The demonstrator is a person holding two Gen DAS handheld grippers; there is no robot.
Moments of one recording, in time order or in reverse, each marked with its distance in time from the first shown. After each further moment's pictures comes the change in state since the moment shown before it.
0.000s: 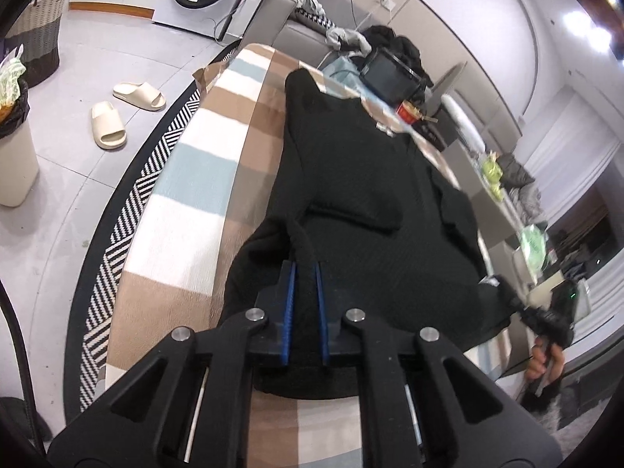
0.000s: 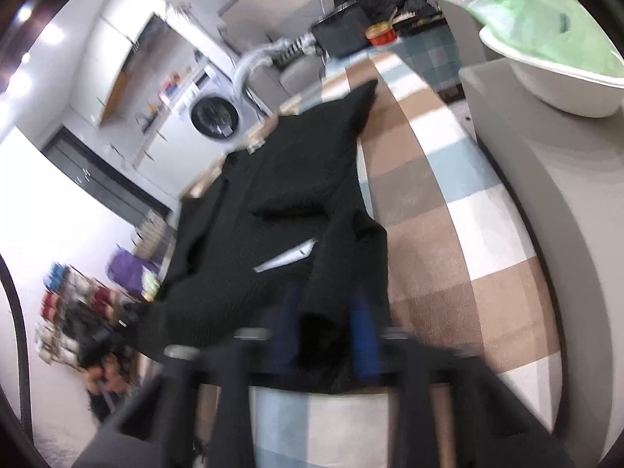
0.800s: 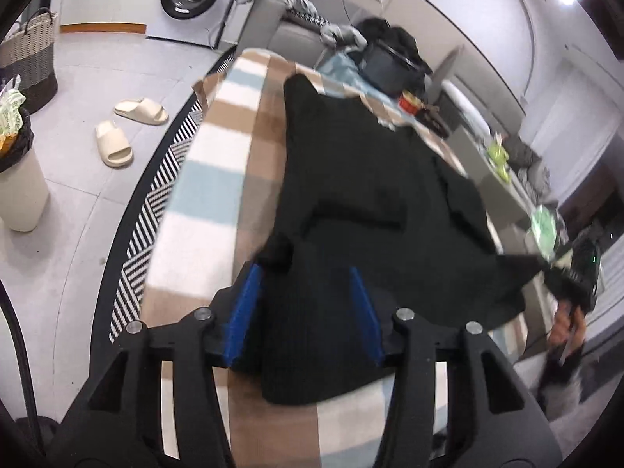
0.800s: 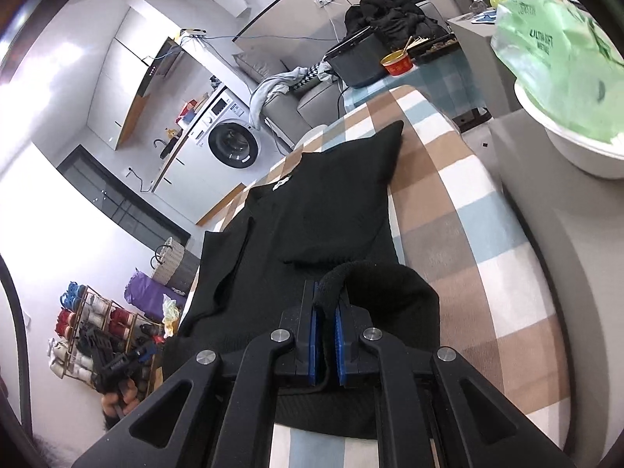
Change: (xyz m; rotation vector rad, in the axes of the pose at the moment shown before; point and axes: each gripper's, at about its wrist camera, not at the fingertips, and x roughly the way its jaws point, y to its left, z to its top) left arm -0.007 -0.009 0.000 0.113 0.038 0.064; right arm -0.018 0.015 0.028 0.020 -0.130 0.094
